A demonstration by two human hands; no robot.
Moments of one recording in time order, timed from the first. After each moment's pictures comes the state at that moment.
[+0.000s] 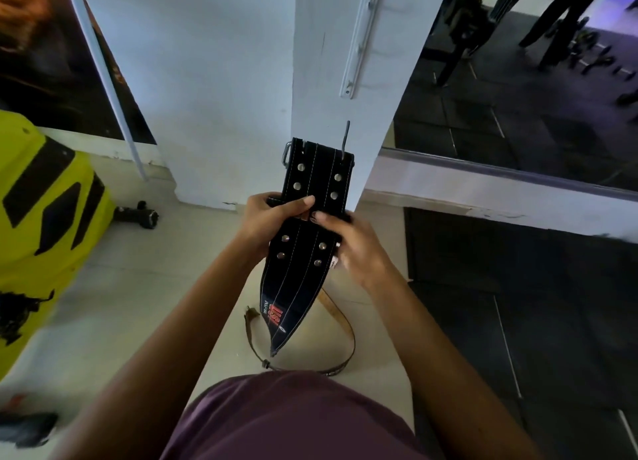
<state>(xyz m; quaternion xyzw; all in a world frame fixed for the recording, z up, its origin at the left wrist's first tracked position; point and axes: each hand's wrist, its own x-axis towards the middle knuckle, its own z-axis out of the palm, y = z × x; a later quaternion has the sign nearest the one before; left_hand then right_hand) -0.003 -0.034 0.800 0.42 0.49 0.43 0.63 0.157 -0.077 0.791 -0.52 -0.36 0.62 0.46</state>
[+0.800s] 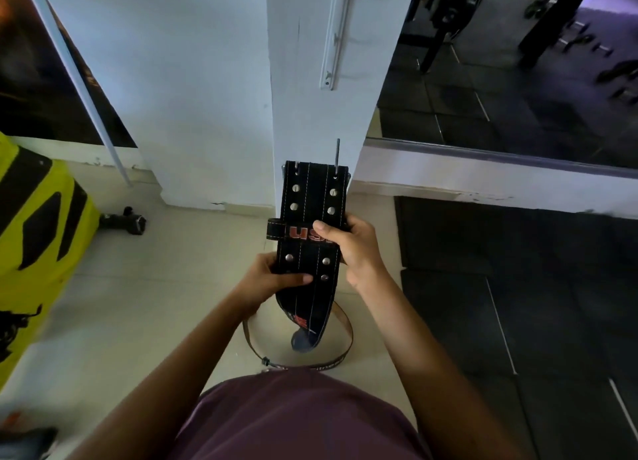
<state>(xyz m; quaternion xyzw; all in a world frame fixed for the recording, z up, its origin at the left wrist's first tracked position) -0.009 -0.085 0.726 0.52 0.44 0.26 0.68 0.166 -0.094 0.786 -0.59 -0.34 0.51 0.53</state>
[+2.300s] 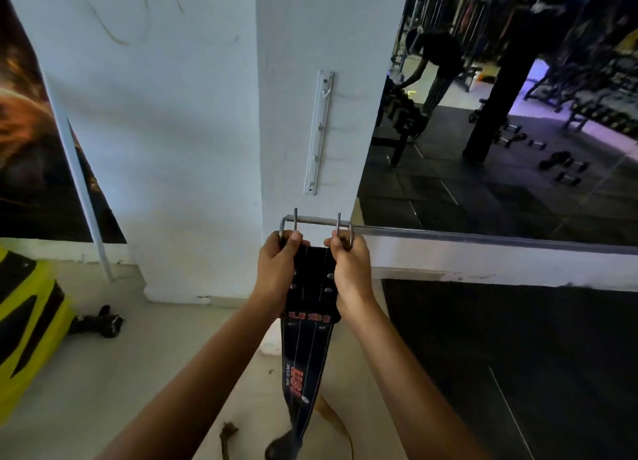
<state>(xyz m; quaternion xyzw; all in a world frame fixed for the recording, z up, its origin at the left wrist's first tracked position) 0.063 0.004 0.859 0.44 0.46 0.51 0.58 0.164 -0.022 0.868 -0.61 -0.31 0.39 0.62</state>
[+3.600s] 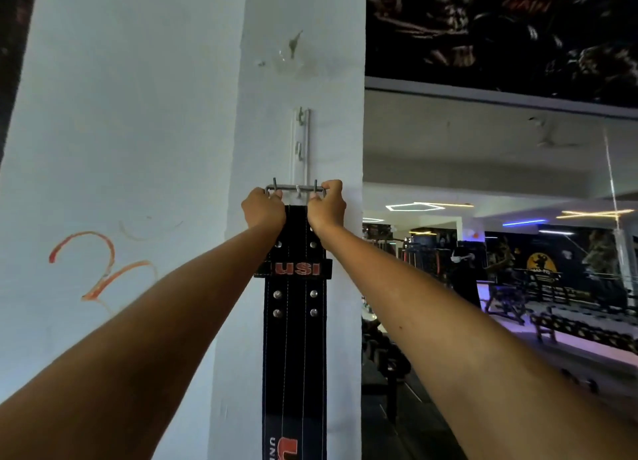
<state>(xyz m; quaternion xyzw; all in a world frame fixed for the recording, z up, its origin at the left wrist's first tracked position) 0.142 0.292 1.349 0.58 0.38 0.70 0.18 0.233 0.259 1.350 -0.48 -0.53 0.01 0.70</state>
